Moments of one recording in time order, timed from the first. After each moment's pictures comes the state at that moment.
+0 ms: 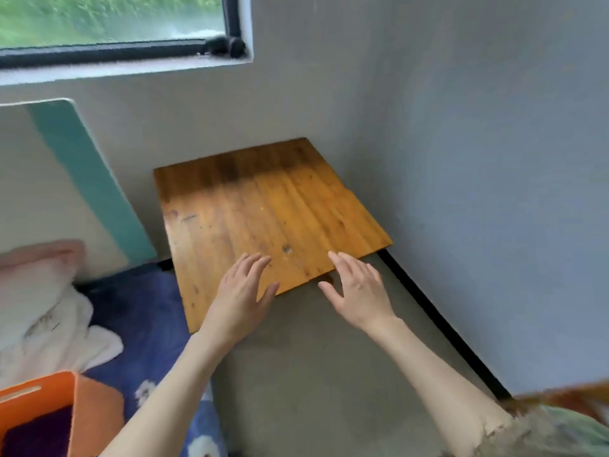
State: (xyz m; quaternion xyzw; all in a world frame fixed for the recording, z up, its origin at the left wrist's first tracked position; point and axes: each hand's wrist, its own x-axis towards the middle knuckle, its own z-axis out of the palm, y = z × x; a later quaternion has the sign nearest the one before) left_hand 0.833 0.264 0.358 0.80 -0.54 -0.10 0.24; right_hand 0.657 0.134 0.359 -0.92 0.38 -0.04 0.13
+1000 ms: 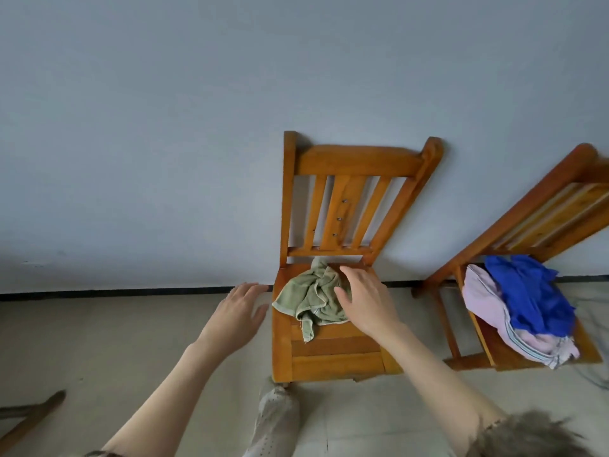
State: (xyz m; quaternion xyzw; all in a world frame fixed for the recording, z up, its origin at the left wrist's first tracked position) left_hand 0.198 -0.040 0.276 0.40 -0.87 -0.29 0.01; right_hand -0.015 0.071 0.279 -0.51 0.85 -0.10 0.13
